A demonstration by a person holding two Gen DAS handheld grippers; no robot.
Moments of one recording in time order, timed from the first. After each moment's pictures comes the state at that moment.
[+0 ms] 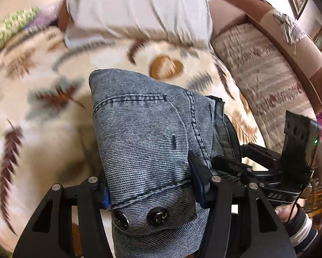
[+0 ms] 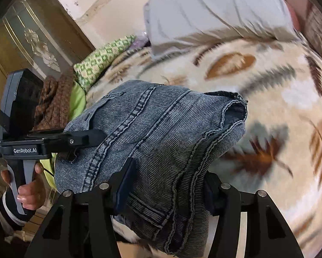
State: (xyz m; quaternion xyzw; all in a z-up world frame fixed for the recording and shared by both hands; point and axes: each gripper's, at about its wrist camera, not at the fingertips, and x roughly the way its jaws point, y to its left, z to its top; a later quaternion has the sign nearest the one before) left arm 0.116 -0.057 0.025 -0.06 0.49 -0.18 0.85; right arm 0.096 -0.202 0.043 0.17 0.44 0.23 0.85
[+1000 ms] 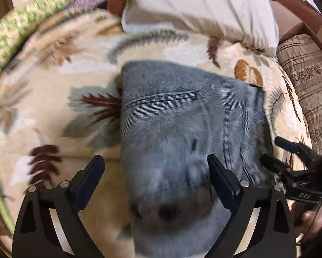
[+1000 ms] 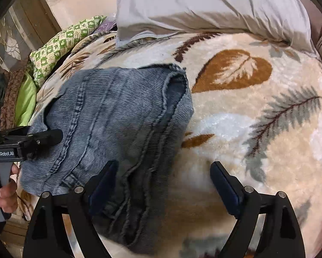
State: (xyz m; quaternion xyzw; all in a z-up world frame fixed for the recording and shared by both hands) left arm 0.189 0.014 -0.045 -0.03 0.52 -0.04 0.86; right arm 0.209 -0.162 -0.018 0.08 0.50 0.15 0.85
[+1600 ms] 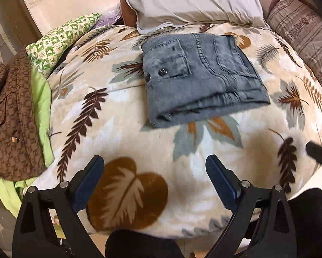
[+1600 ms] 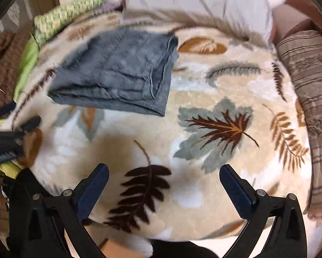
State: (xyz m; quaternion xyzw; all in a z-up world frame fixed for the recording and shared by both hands) left arm 0.025 -0.010 -0.038 0.09 0.48 0.03 0.87; right arm 0.031 -0.149 0.039 0.00 0.52 0.06 0.86
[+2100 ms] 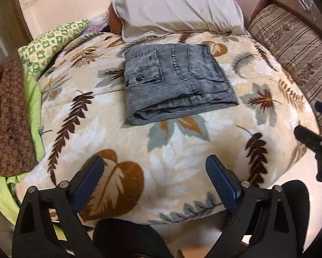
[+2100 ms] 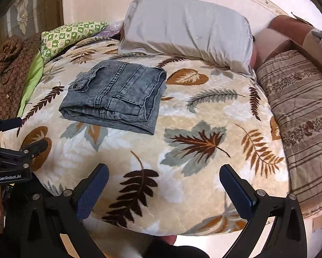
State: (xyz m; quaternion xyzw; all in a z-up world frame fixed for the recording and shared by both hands) left arm -0.004 -0.022 -0.015 0.06 0.46 -0.02 0.88; right arm 0.004 -0.154 0.079 -0.04 0.46 0.03 0.89
